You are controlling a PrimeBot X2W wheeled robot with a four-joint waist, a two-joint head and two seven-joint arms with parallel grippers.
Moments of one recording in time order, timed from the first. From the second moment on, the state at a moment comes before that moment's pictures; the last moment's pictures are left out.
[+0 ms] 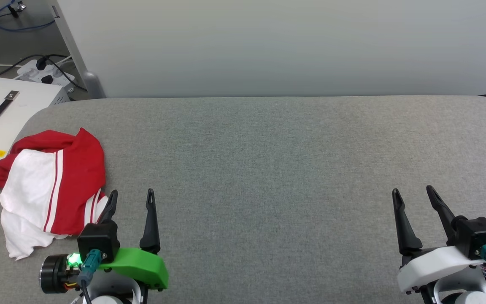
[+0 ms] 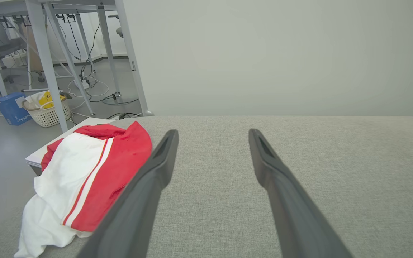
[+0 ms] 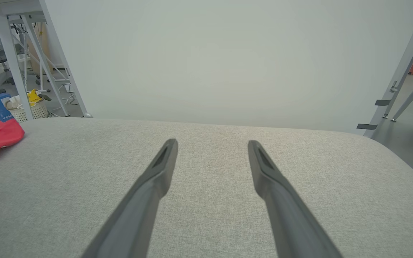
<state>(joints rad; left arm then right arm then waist) 0.02 0.06 -0.02 -0.01 -0.05 0.02 -0.09 0.04 -0.05 -0.02 -0.04 0.09 0.13 -0.09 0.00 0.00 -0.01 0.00</state>
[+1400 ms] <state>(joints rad) 0.02 0.06 -0.05 0.01 -0.09 0.04 -0.18 0.08 -0.05 -0.02 -0.07 0.14 0.13 -0.18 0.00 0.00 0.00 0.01</state>
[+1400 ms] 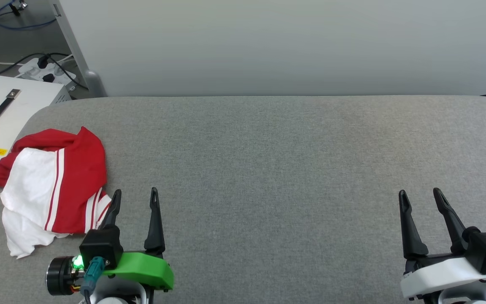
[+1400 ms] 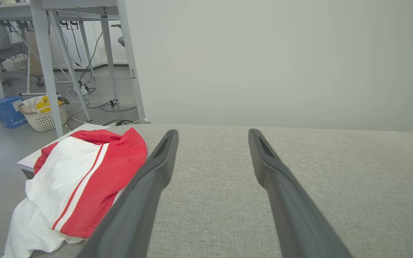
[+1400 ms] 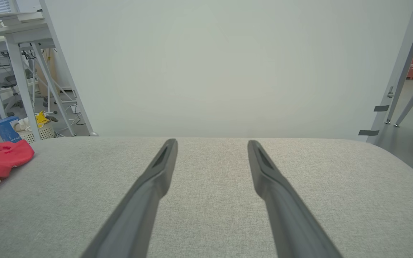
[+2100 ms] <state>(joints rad) 0.03 0.06 -0.06 0.03 -0.11 0.06 -0.22 0.10 -0.05 -0.02 -0.07 0.16 0.13 -0.22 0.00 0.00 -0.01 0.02</state>
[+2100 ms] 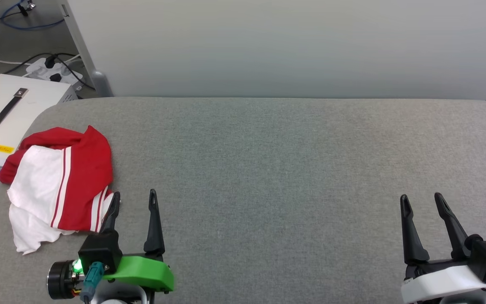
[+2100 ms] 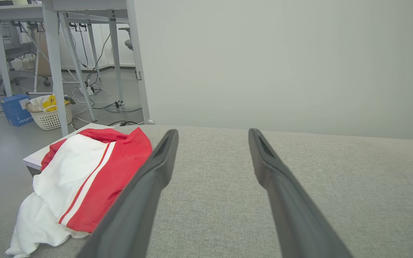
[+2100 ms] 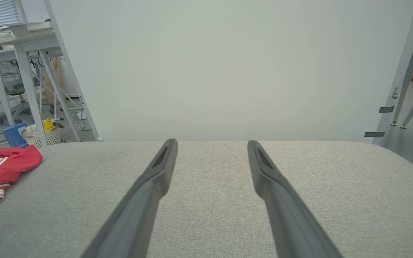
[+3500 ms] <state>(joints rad) 0.02 0.05 0.04 0.05 -0.21 0.08 -0.26 0.10 -0.05 0.02 -0.09 0.15 0.13 -0.26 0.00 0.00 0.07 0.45</state>
